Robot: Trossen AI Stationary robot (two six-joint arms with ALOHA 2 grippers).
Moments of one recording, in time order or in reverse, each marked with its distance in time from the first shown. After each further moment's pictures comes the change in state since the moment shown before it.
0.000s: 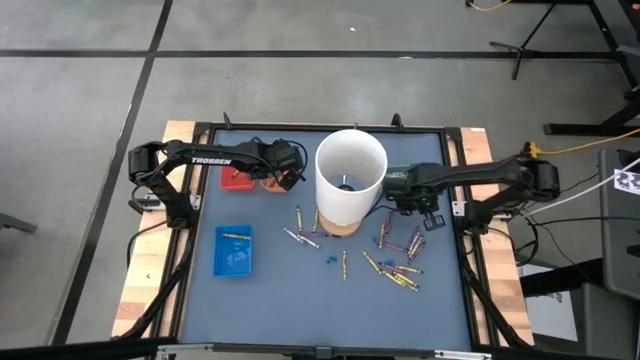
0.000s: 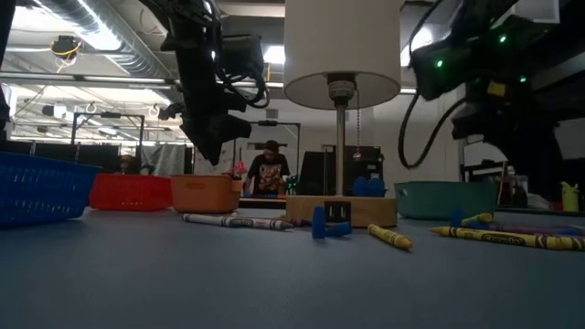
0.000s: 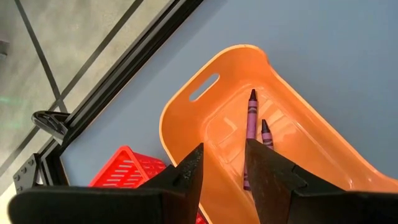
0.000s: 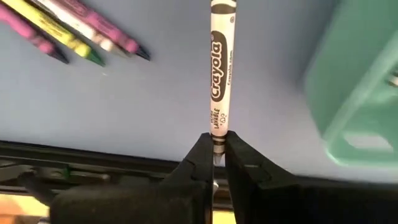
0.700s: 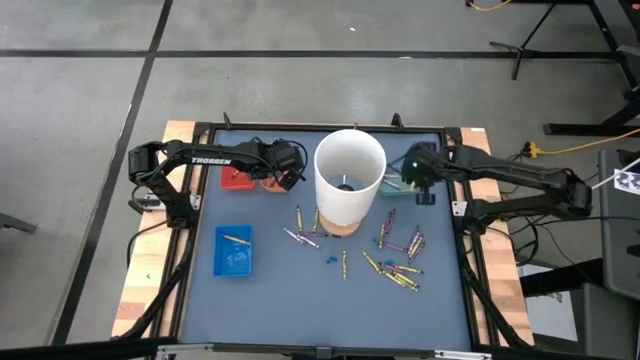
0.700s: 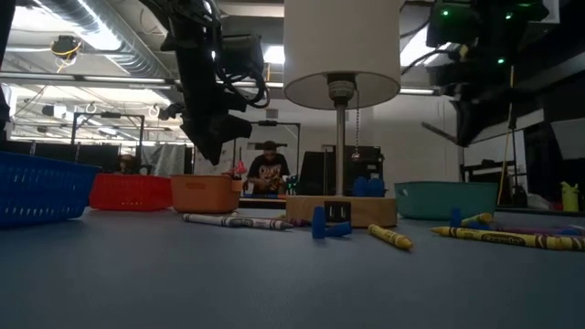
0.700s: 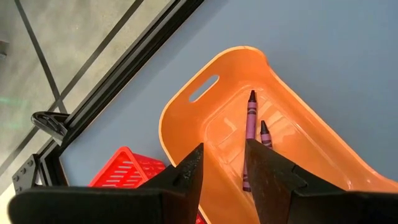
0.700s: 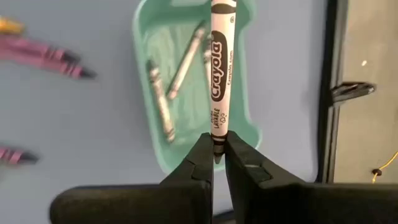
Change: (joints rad) left arm 0.000 0.000 0.000 0.003 0.000 0.000; right arm -0.218 -0.318 0.001 0.301 0.120 -0.054
